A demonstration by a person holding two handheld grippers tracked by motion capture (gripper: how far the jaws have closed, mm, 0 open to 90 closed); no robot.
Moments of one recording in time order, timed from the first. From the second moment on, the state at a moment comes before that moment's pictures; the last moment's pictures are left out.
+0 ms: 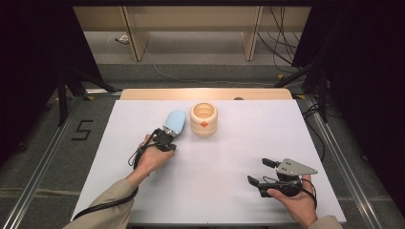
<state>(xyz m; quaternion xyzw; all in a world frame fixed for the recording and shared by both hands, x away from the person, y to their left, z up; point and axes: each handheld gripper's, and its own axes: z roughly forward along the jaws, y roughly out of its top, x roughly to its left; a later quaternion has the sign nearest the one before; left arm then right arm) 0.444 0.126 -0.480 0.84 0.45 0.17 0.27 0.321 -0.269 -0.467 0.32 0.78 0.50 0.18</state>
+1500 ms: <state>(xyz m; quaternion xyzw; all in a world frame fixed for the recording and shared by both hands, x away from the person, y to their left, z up) 0.429 0.162 -0.457 0.82 0.44 0.17 0.31 0.321 -0.268 -0.468 0.32 0.79 0.49 0.18</state>
